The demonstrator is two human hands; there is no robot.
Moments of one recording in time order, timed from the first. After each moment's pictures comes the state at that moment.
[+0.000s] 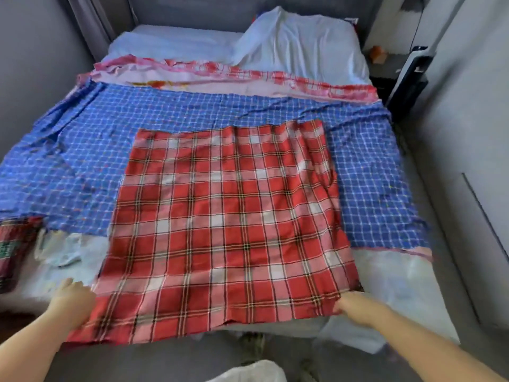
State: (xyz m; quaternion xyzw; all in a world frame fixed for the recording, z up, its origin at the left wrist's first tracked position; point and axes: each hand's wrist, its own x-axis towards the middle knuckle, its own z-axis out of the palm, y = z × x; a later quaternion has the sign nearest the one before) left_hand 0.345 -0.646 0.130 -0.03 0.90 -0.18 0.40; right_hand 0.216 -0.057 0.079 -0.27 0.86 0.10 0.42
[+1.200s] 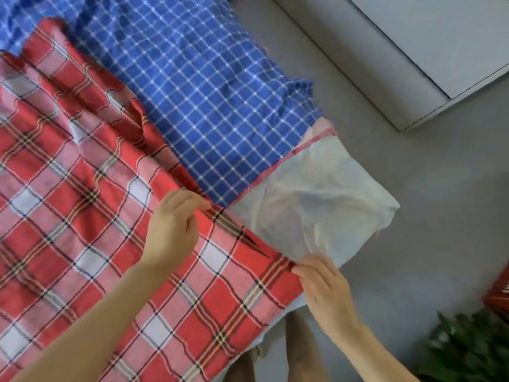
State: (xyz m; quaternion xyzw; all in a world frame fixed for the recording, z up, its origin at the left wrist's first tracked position) left_hand 0.014 -0.105 -0.017 0.33 0.90 0.28 0.06; right_hand 0.233 0.072 -0.044 0.07 0.92 -0.32 -0.19
